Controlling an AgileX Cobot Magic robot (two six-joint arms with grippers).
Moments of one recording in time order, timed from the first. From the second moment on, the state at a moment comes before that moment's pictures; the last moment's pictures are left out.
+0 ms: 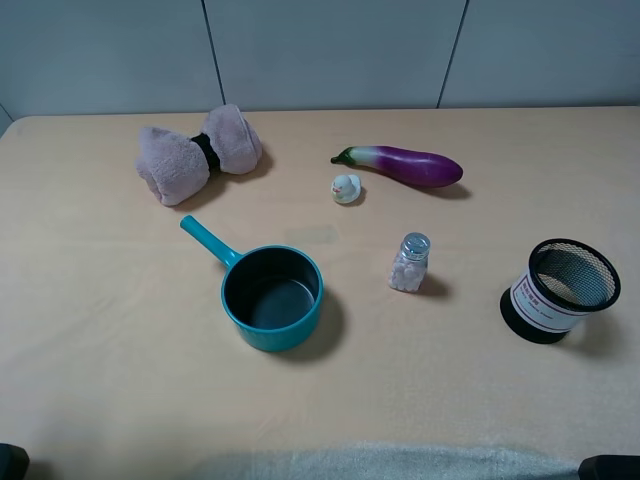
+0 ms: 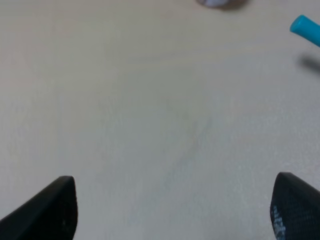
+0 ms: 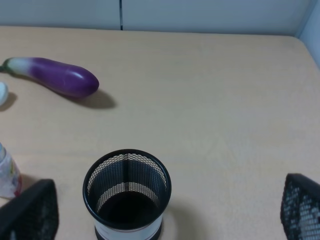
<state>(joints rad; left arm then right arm) -0.04 0.46 -0.62 0.01 1.03 0.11 -0.08 -0.01 -0.50 0.11 1.02 -0.13</state>
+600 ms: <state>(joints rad) -0.04 1.14 -0.98 0.01 0.99 0.13 -0.08 -0.01 -0.50 0.11 1.02 -0.13</state>
